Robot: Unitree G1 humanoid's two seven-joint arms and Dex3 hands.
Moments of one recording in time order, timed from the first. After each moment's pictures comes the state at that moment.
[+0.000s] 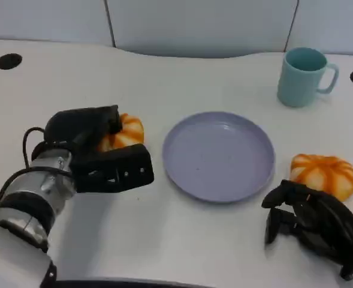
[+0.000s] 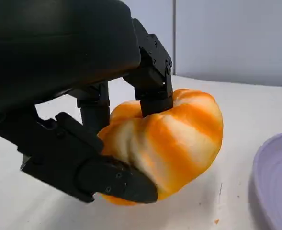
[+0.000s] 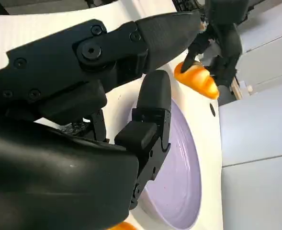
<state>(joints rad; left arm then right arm) -0.92 0.20 -0.48 1.31 0.66 -0.27 0.35 -0.35 -0.09 -0.16 0.94 0.29 -0.25 0.84</state>
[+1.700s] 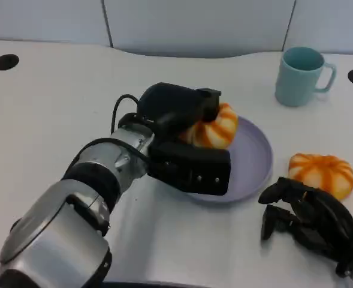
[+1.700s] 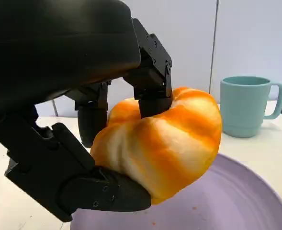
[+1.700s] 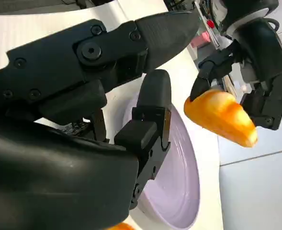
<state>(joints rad) -1.07 -0.01 -0.62 1.31 0.77 -0.36 0.36 -0.38 -0.08 -0.16 0.98 0.32 -0.24 0.84</state>
